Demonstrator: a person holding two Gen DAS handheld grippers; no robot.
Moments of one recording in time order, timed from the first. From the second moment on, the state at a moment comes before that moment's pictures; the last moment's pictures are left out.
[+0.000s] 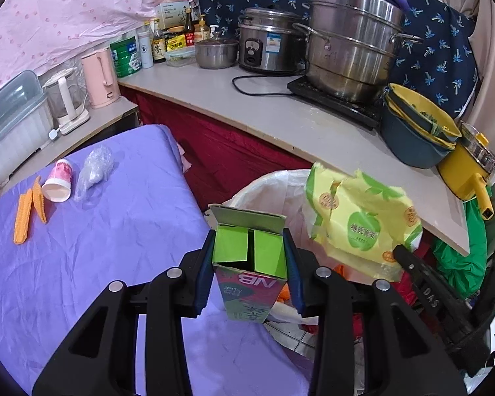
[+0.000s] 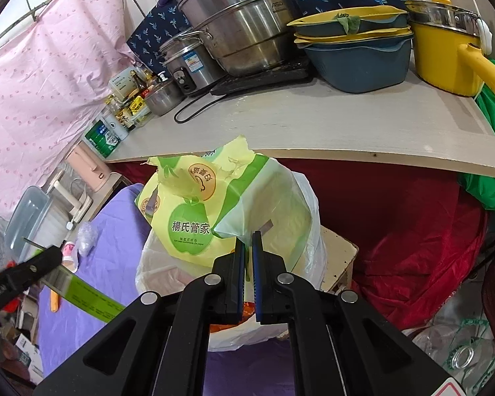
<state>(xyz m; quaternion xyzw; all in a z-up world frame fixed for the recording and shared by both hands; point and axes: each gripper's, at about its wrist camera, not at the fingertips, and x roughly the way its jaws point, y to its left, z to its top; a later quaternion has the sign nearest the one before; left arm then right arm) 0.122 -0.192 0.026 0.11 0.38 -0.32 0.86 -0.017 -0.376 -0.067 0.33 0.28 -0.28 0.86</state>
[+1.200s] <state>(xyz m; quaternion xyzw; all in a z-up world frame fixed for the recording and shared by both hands) 0.165 -0.173 -0.002 0.08 0.41 -0.27 0.87 0.023 -0.353 -0.064 0.30 0.30 -0.26 0.87</state>
